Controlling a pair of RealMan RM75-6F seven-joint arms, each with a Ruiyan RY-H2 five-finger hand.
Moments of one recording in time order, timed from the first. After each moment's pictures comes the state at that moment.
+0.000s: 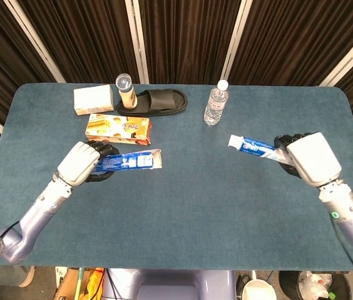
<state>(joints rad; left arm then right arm) -0.67 -1.38 -0.15 -1.38 1.62 1.23 -0.16 0.55 -0.86 0.19 -1.69 -1.56 1.24 -0.11</state>
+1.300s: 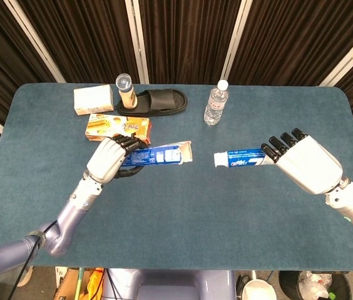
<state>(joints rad) -0.77 -1.64 -0.23 -1.25 1.61 1.33 -0.13 0.60 -0.80 0.19 -1.55 -1.90 1.41 -0.14</state>
